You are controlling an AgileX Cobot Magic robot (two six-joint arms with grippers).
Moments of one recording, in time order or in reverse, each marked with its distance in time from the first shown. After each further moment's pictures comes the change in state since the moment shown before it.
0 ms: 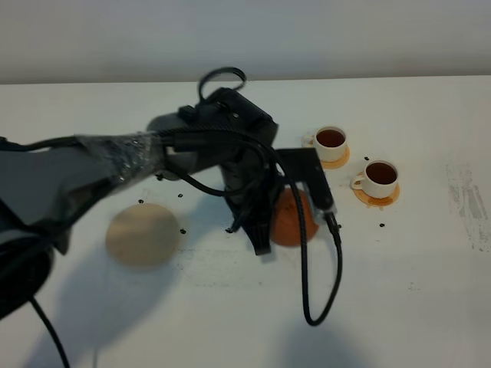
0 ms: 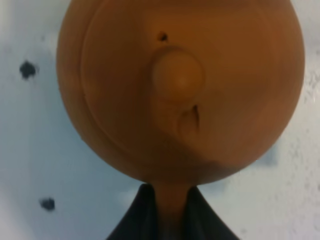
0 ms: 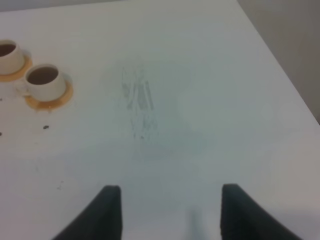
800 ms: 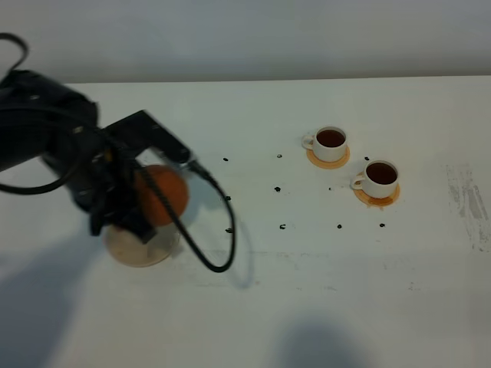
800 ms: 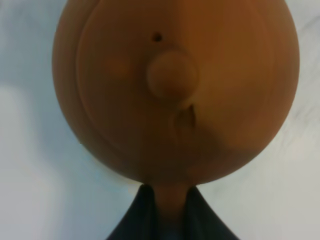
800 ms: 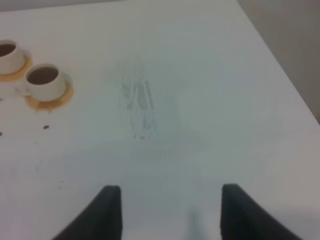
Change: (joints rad) left arm 0.299 -0.472 0.524 0.022 -0.055 -0.324; right arm 0.000 0.000 0.000 0.000 0.000 0.000
